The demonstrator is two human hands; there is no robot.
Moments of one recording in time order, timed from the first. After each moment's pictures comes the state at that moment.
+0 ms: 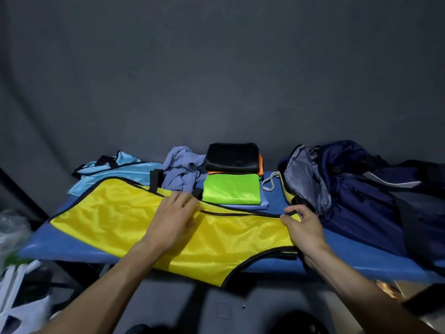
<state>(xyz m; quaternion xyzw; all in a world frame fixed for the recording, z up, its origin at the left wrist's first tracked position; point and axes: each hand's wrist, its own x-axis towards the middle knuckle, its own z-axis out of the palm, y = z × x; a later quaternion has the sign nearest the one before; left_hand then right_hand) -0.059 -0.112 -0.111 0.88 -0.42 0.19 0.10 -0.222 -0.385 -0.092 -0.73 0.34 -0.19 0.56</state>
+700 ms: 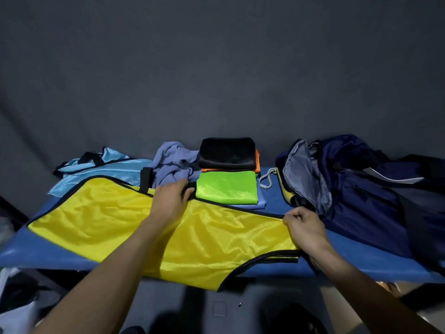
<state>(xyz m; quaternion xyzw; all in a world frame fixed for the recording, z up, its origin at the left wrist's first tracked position) 0.008 -0.157 -0.129 0.92 -0.28 0.13 0.24 -0.213 -0.407 -0.099 -0.79 0.37 -0.11 0.47</state>
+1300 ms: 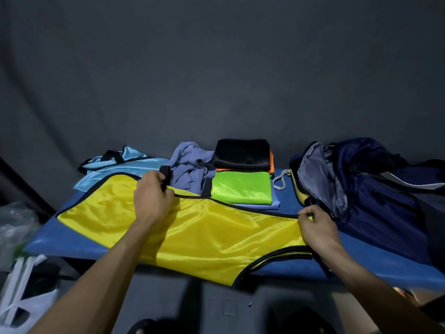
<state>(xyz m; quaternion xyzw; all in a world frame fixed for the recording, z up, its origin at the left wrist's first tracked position) 0.008 -0.093 -0.107 0.92 -0.10 0.18 0.33 -0.212 -0.397 -0.092 -0.82 0.36 -0.11 0.42</state>
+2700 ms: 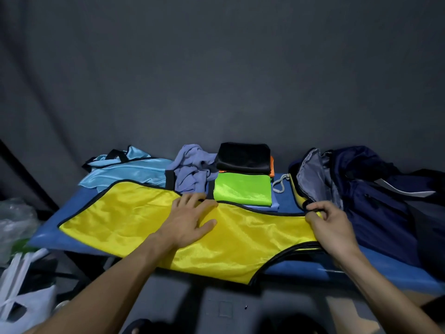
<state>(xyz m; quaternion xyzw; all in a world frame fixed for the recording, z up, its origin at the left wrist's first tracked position) -0.041 -0.113 -0.136 0.90 -0.42 0.07 0.14 -0.233 -0.404 -0.073 -0.79 0.32 -0.22 0.47</state>
